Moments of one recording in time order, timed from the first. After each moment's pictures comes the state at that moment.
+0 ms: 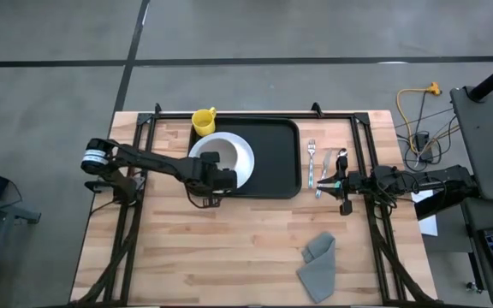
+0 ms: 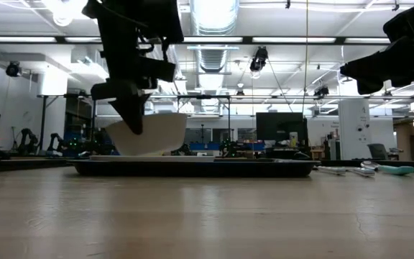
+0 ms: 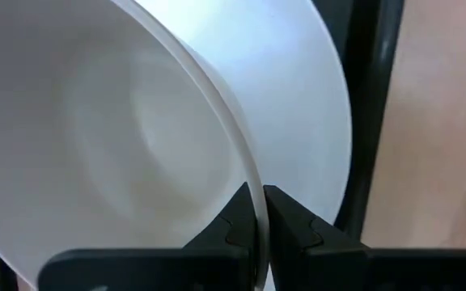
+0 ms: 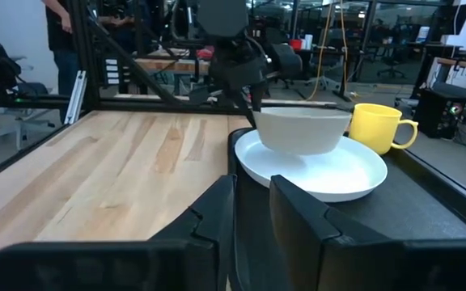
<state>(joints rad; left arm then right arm) -0.03 1.64 1.15 -0.86 -0.36 -0.02 0.12 0.09 0.01 0.03 0.13 0.00</state>
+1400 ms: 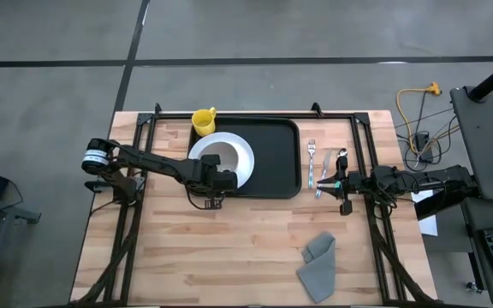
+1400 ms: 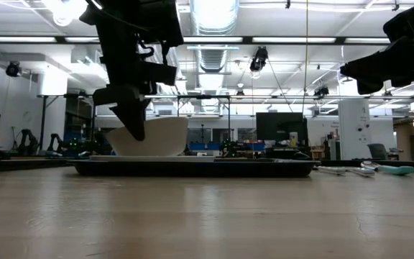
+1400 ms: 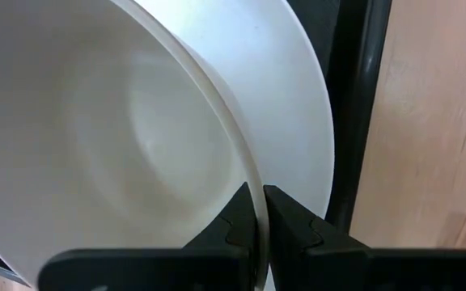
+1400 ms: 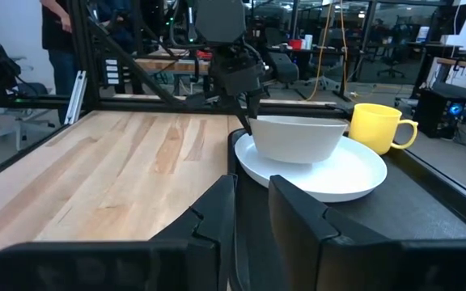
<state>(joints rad) -0.03 1.65 1.11 -0.79 -0.34 -0.05 0.12 0.09 0.01 0.03 0.13 0.00</state>
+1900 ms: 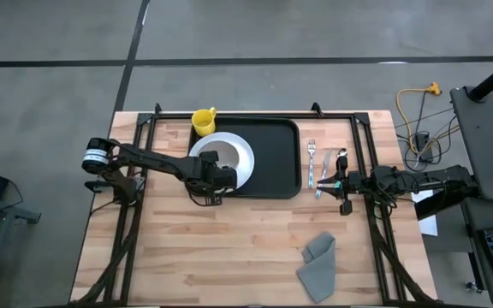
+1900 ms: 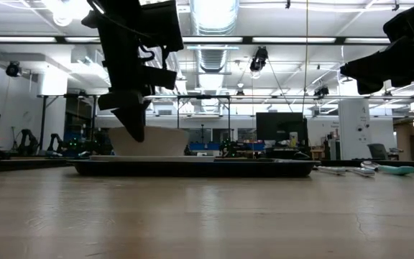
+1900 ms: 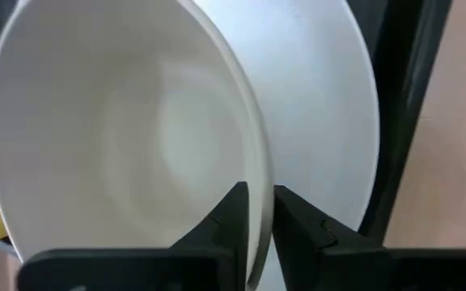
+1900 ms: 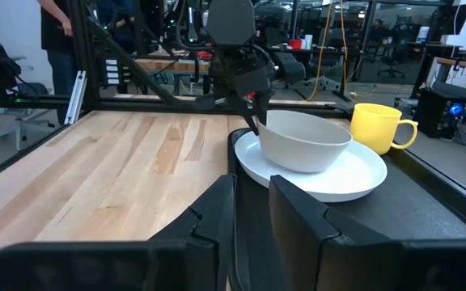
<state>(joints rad) 0.00 1.65 1.10 -0.79 -0.37 -0.07 0.12 0.09 0.01 0.03 0.13 0.00</state>
